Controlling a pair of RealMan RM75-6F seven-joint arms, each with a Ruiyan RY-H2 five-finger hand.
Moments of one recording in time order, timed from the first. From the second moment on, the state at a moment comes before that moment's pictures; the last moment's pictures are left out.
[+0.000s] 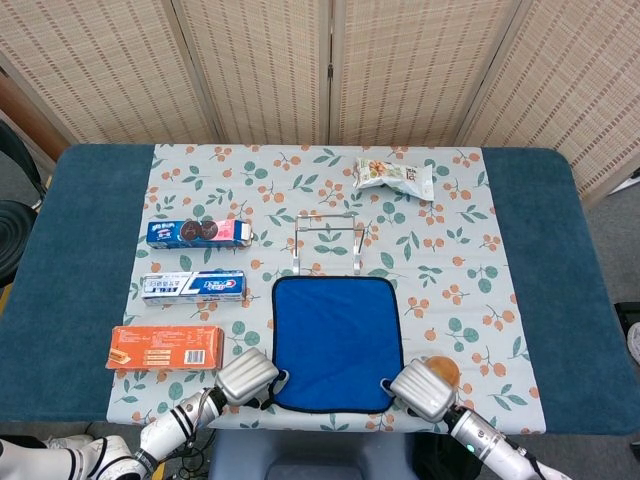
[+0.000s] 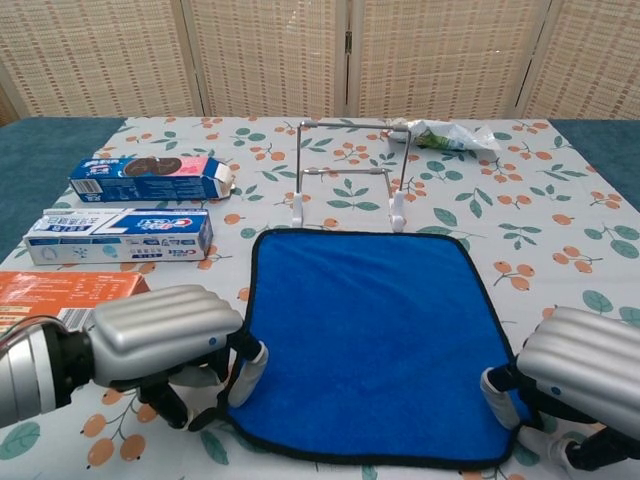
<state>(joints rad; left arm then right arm) -0.67 -1.59 0.08 -1.53 1.58 0.93 0.17 0.40 -1.52 -0.18 -1.40 -1.81 1.13 -0.25</state>
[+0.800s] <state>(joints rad) -0.73 -1.39 -0.11 -1.75 1.51 0.97 0.02 0.42 -1.39 -0.02 -1.58 -1.83 1.33 -0.22</state>
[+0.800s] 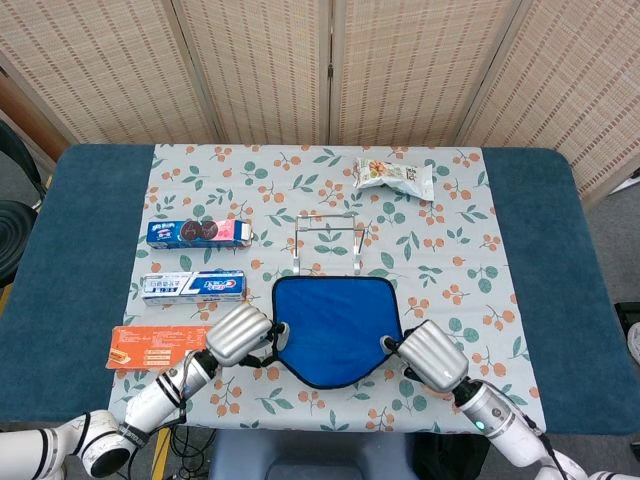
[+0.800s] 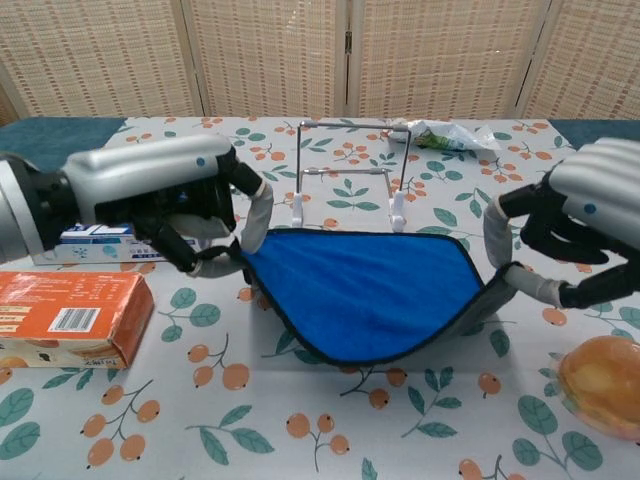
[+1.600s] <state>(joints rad) -0.92 -1.36 -0.39 -1.77 1.09 0.92 0.09 0.48 -1.27 0.20 -1.66 -1.63 1.35 -0.22</state>
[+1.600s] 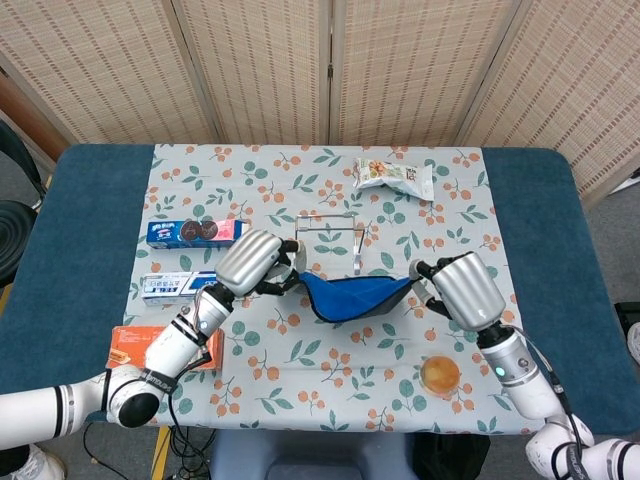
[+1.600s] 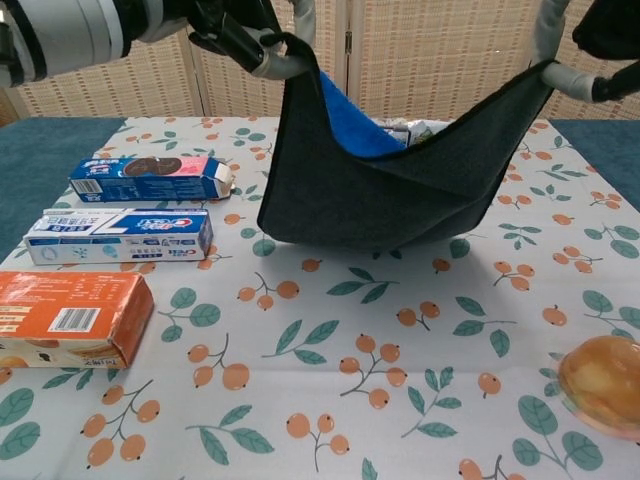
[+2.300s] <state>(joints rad) -1.09 -1.45 -0.46 -1.52 0.75 0.96 0.29 0.62 -1.33 0.33 -1.53 -1.41 1.22 -0.29</state>
